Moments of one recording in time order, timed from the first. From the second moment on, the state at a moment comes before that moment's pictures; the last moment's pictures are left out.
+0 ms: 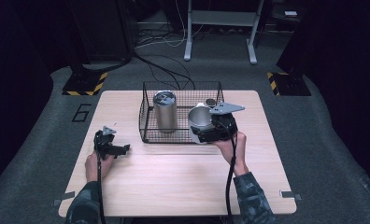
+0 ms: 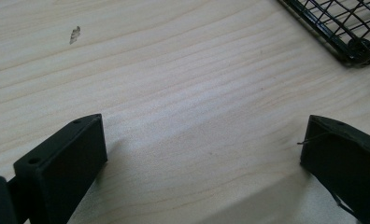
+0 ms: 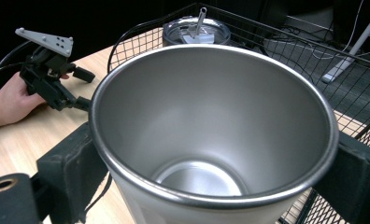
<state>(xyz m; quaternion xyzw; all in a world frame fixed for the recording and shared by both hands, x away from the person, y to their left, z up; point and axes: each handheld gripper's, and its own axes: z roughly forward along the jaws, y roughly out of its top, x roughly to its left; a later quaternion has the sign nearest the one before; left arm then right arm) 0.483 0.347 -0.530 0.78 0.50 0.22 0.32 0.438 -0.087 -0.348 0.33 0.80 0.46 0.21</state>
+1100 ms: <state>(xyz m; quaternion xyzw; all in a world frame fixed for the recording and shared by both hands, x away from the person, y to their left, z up) 0.483 0.347 -0.530 0.78 0.50 0.22 0.32 0.497 -0.070 -0.347 0.35 0.79 0.44 0.22</state>
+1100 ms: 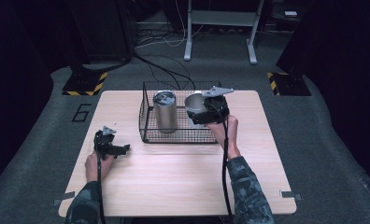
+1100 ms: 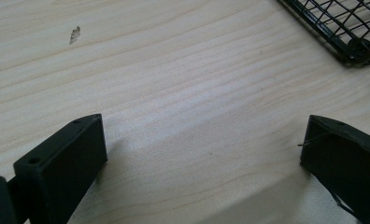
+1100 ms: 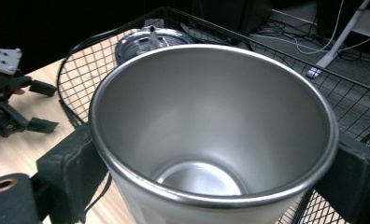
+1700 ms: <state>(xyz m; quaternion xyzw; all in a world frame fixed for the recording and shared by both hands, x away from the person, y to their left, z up) 0.484 0.347 -0.530 0.78 0.50 0.22 0.32 0.532 -0.062 -0.363 0.38 0.79 0.44 0.22</state>
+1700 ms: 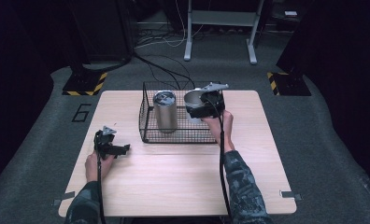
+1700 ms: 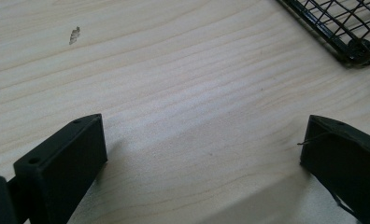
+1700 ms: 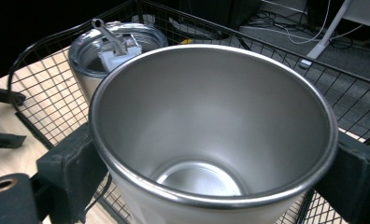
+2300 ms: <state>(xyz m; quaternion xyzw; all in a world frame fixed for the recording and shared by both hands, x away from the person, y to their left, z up) 0.484 0.347 -0.530 0.78 0.50 0.22 0.32 0.557 -0.055 -0.389 0.41 0.79 0.41 0.20</state>
